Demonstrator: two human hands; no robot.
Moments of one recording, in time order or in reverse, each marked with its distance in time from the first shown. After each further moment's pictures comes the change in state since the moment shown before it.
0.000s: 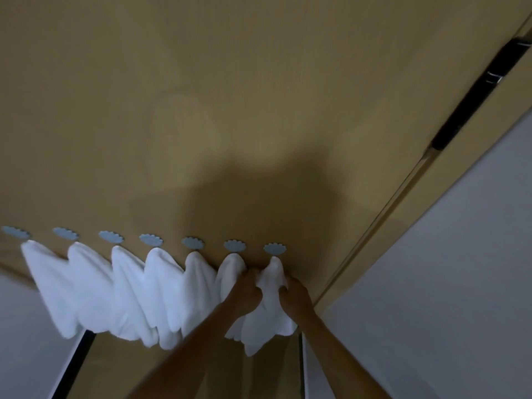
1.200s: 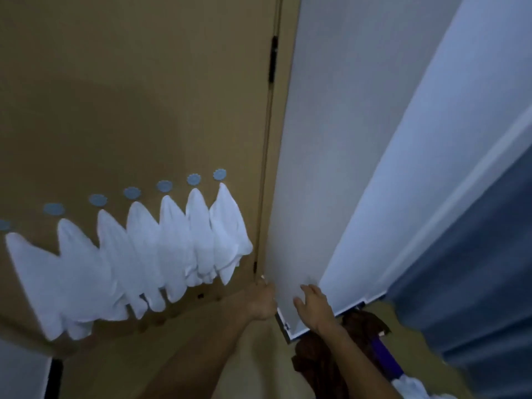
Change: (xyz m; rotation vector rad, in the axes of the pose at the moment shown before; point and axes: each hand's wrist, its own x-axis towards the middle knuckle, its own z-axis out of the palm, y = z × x) left_hand -0.328 -0.077 0.100 0.676 -0.295 0.529; right_hand -0.376 0.176 0.114 -0.213 0.408 0.156
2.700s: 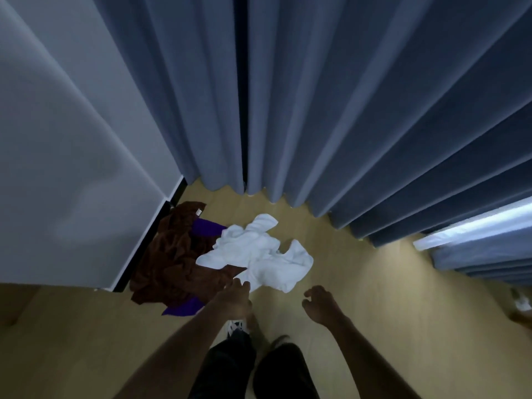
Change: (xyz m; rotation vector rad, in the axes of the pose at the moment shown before) left_hand -0.009 0.565 0.420 0.392 -0.689 0.417; right_hand -0.340 0.683 -0.053 0.398 -0.096 0.853
